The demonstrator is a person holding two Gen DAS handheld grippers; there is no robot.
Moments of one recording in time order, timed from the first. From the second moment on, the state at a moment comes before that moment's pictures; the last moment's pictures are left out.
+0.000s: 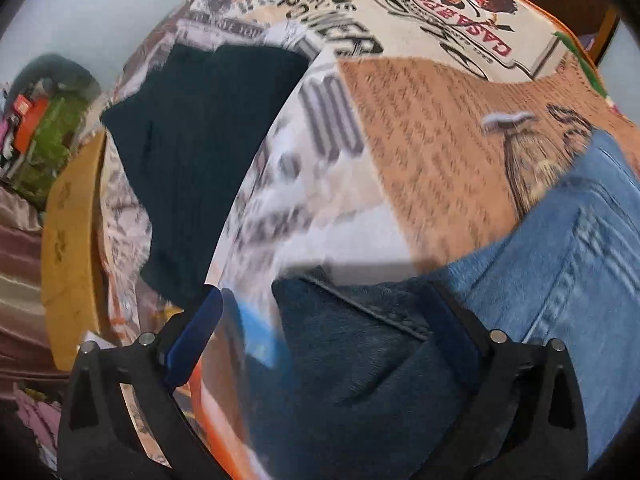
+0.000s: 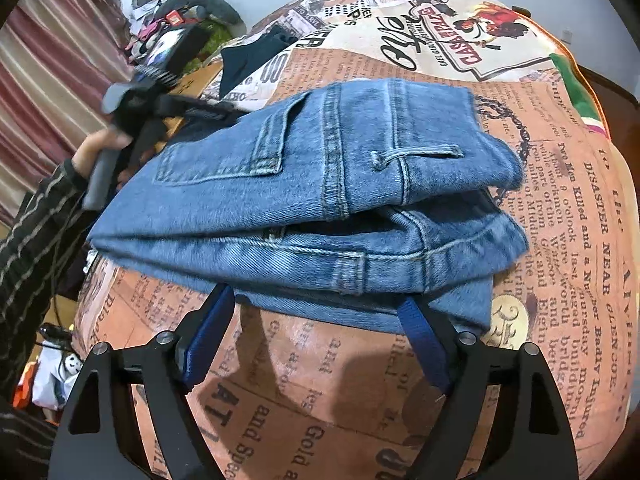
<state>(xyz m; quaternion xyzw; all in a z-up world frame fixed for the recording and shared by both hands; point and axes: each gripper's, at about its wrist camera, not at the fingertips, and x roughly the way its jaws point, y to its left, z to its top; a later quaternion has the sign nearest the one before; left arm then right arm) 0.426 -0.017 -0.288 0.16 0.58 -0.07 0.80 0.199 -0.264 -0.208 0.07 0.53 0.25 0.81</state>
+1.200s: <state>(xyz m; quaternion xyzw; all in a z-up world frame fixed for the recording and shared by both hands) 0.327 0.022 -0.179 0.04 0.49 -0.07 0.87 0.247 -0.255 -0.149 0.04 0.44 0.23 0.87</state>
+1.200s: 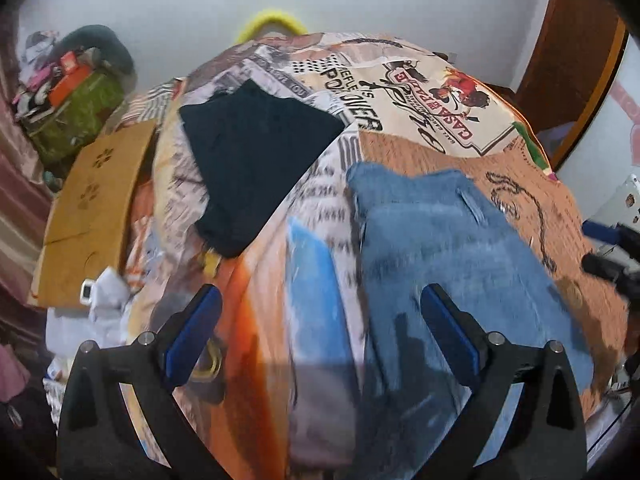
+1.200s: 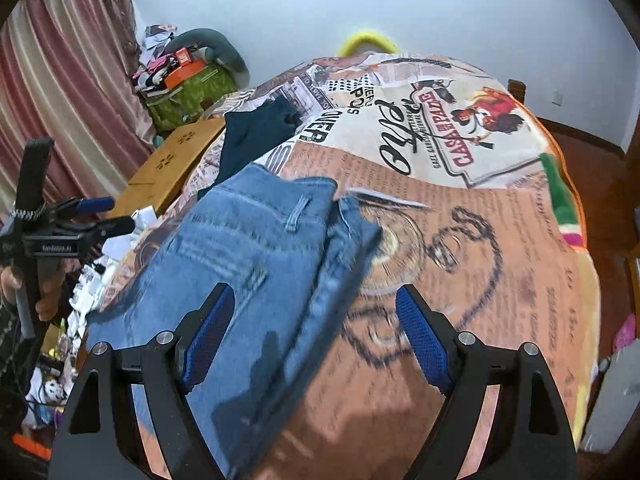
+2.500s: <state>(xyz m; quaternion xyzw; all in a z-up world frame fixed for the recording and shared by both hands) 0.386 -0.042 -0.226 0.10 0.50 -0.13 0.85 0.302 -0.227 -0.200 0.00 0.49 0.22 0.85</state>
